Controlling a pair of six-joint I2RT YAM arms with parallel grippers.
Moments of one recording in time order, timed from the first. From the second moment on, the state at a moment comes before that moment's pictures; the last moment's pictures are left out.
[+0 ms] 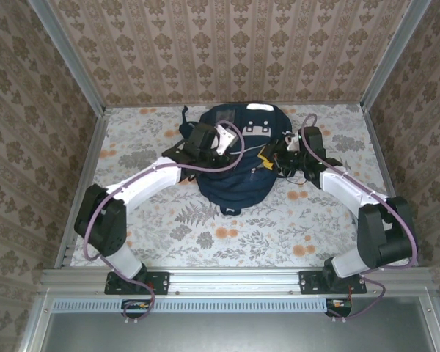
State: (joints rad) left arm -0.70 1.61 1.25 -0.33 0.15 -0.03; right arm 0.21 1.48 0.92 -0.03 -0.65 1.17
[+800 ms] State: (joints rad) left arm -0.82 1.62 1.15 -0.27 0.27 -0.60; right arm 0.24 1.49 0.92 0.05 -0.67 1.24
